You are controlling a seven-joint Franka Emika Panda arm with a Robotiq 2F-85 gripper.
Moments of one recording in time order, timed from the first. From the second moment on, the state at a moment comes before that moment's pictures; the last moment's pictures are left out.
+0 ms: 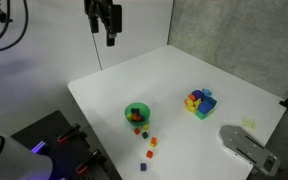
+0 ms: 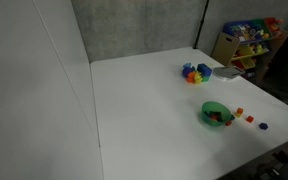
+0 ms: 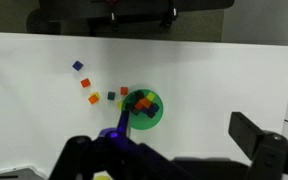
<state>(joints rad) -0.03 -0.44 -0.11 -2.12 0.04 1.53 -0.01</state>
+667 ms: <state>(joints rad) -0.04 -0.43 -0.11 -2.15 0.04 1.56 -0.01</state>
